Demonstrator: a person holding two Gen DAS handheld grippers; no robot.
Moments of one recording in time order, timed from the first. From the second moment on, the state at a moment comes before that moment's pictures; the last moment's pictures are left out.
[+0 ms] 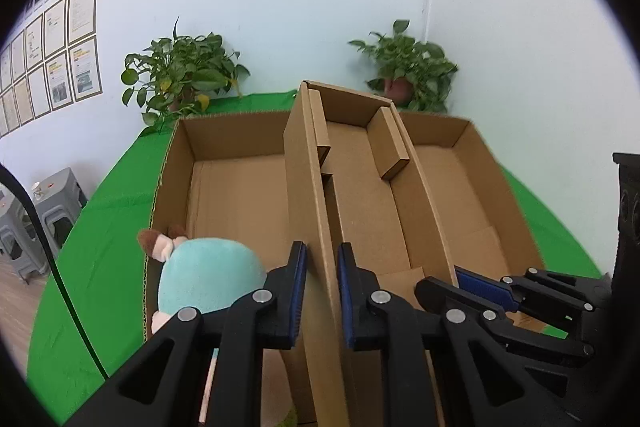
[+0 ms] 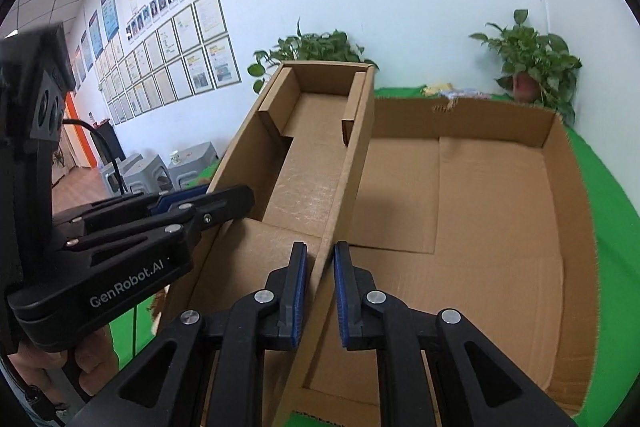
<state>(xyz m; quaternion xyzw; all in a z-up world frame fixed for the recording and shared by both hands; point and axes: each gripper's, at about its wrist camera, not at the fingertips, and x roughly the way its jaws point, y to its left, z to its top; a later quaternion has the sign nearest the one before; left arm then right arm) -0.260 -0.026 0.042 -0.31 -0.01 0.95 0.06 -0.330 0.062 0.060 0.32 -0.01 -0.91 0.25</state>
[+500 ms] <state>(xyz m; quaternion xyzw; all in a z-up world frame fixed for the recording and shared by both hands) -0.291 -0.026 -0.019 -0.36 0.03 0.93 0.02 -0.409 0.054 -0.034 0.37 -0.04 -0.89 0.25</state>
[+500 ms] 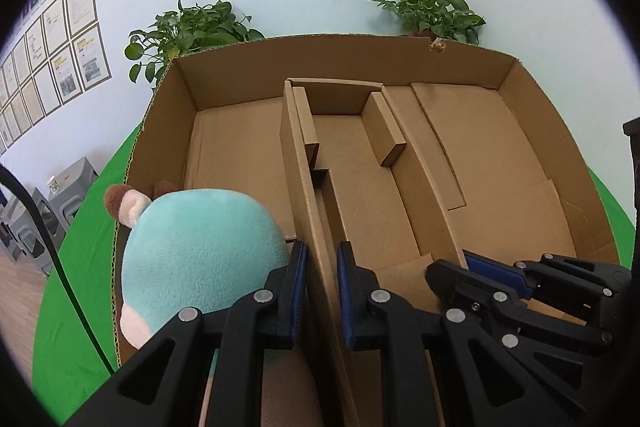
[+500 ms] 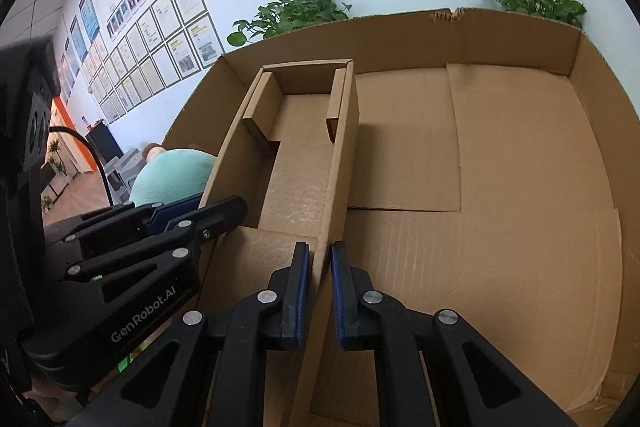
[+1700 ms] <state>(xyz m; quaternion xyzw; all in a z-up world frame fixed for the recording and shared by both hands) -0.173 -0.071 0.011 -0.26 -0.05 0.97 0.00 -0.357 0.025 -0.021 0.30 0.02 -0.94 0.18</state>
